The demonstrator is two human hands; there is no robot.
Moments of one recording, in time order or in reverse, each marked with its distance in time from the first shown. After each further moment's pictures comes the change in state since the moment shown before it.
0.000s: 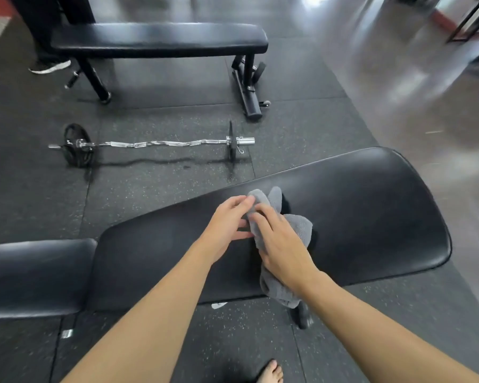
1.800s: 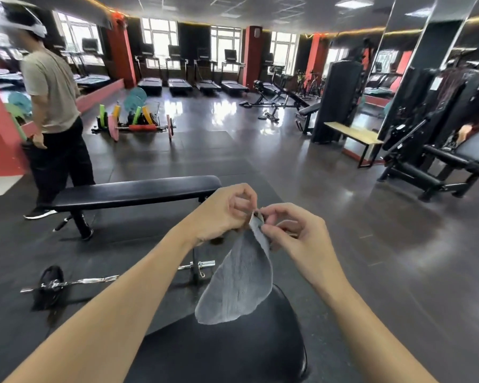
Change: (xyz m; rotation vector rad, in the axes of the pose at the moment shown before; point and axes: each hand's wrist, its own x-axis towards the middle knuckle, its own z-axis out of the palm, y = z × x) left_hand -0.155 0.375 0.181 0.484 -0.446 0.758; right_hand -0.023 0.002 -0.456 0.770 0.588 0.084
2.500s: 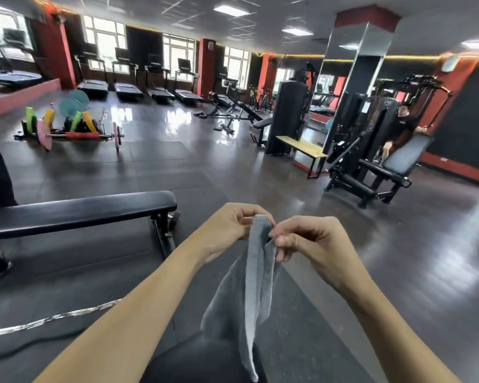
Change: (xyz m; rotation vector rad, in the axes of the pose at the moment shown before) left_hand 0.103 0.014 0.035 -0.206 -0.140 0.109; right_hand 0.050 -0.014 -0.091 -0.032 -0.057 -0.001
